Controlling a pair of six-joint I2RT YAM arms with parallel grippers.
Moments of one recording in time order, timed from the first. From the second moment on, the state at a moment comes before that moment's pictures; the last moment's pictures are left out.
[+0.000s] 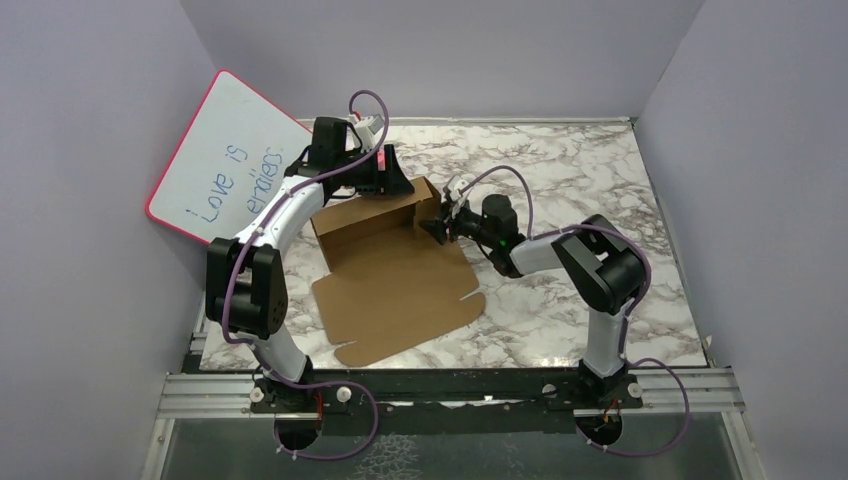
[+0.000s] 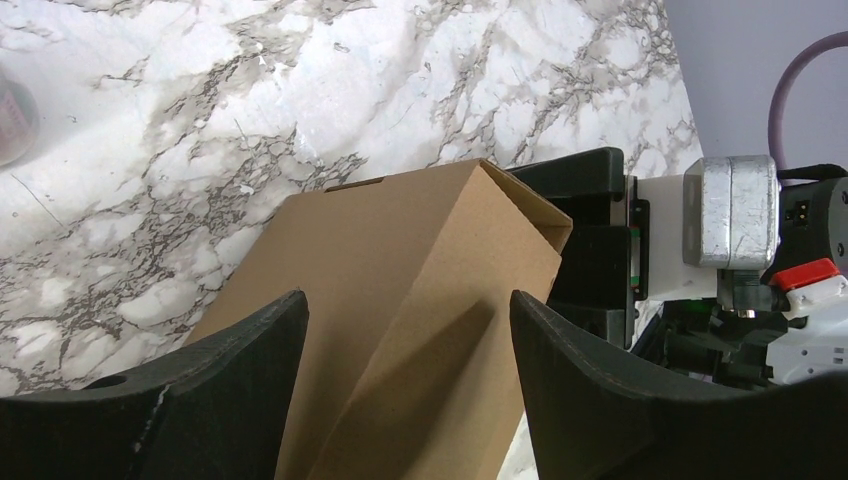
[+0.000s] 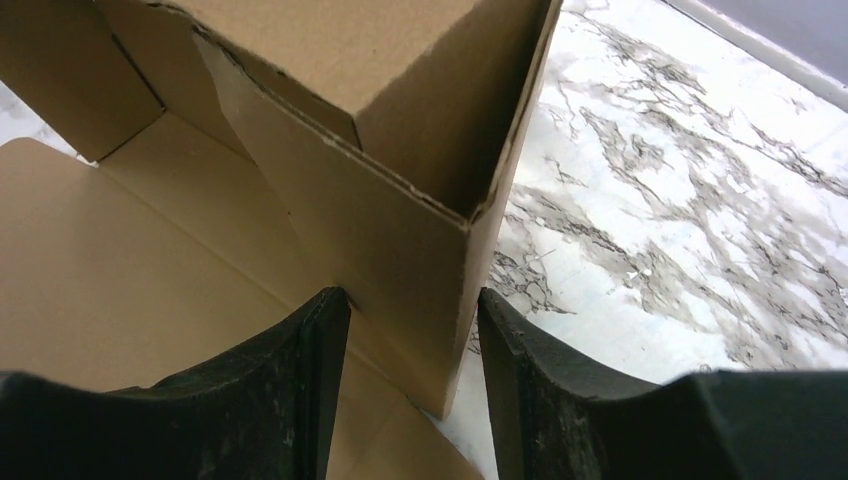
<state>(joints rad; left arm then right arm) -0.22 1.69 1.35 -0.34 0.69 -0.28 0.61 1.93 0.85 0.95 -0.40 -0.10</state>
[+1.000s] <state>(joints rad) -0.22 1.71 1.35 -0.27 0.80 -0.35 0.63 1.92 0.88 0.94 -0.22 0.03</state>
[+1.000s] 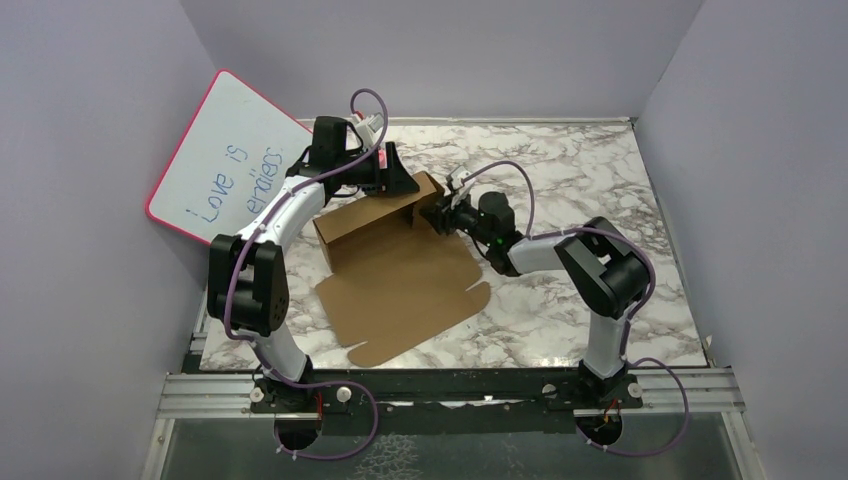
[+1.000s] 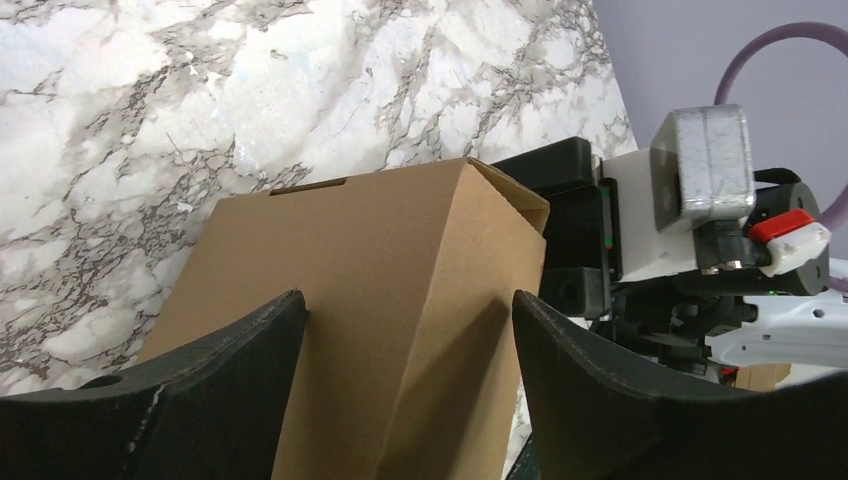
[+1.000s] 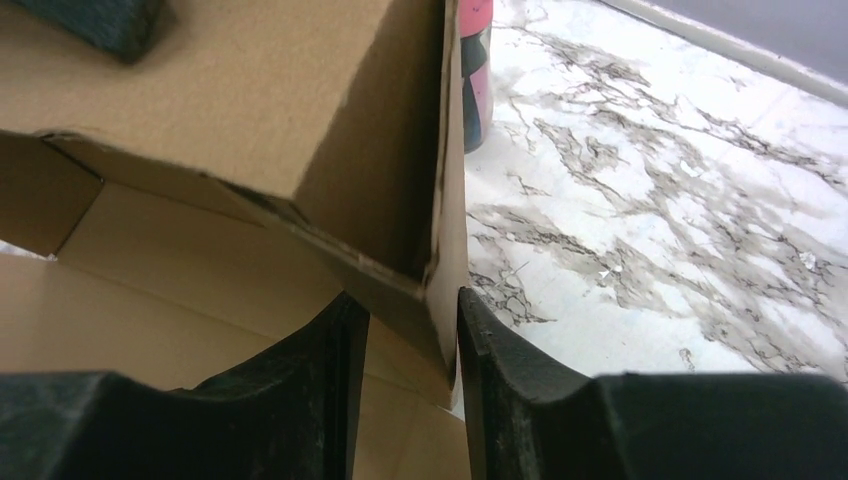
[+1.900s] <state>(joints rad) -0.22 1.76 1.33 -0.23 0.89 -0.39 0.61 1.89 0.85 0.94 -0.20 0.11</state>
